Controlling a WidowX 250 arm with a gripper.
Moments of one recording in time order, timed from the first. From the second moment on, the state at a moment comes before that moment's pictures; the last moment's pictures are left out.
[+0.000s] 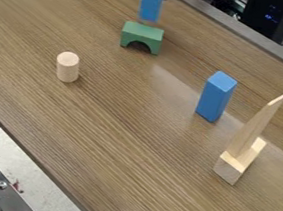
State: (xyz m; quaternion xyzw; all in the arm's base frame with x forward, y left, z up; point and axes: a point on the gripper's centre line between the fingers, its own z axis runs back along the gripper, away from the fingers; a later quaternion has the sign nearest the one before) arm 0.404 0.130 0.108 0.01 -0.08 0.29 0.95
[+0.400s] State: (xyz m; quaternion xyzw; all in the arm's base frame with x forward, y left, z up) arm 0.391 0.131 0.115 0.01 -0.09 0.30 0.95
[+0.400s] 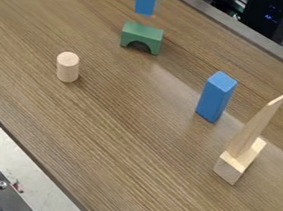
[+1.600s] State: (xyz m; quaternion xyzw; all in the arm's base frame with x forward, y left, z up) arm 0.379 0.134 0.094 0.00 -0.08 0.31 0.95
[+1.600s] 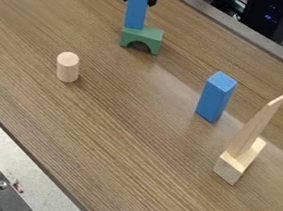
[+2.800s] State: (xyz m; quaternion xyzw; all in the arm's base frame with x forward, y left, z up) arm 0.370 0.130 0.095 0.00 -0.08 0.30 0.95
